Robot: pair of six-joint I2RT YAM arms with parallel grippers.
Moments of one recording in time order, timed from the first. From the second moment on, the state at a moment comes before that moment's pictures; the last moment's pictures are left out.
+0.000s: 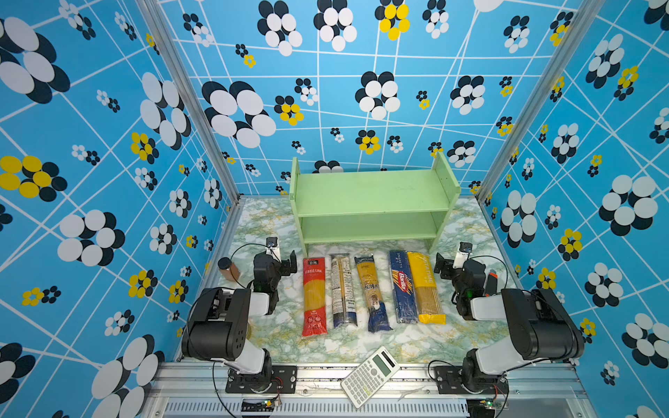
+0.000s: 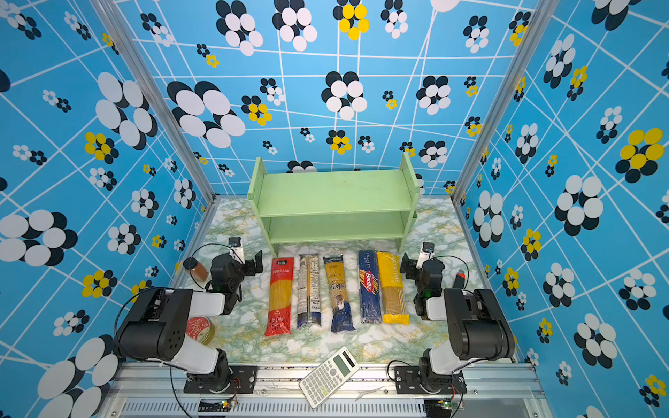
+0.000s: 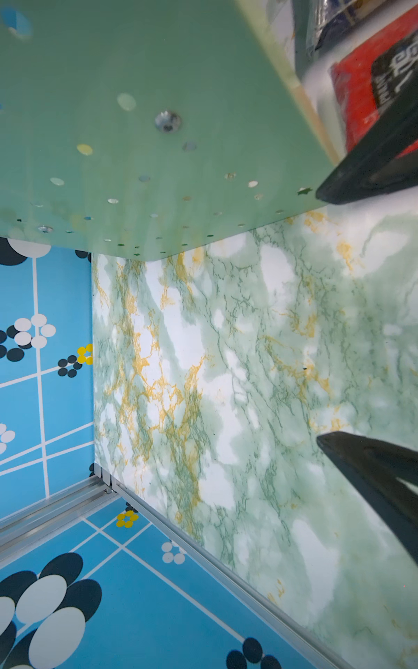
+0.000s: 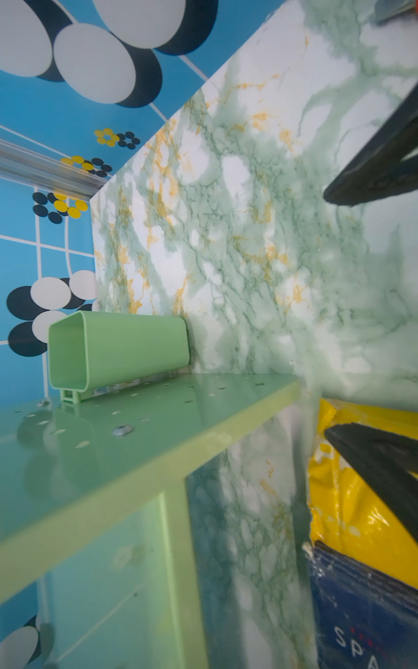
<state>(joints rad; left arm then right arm) -0.03 1.54 0.36 0.84 0.01 0.01 -0.01 1.54 0.28 0.94 0.10 0.04</state>
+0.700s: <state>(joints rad) -0.07 1.10 0.27 0.69 0.02 0.00 -0.01 1.14 0.33 0.57 0.09 0.05</state>
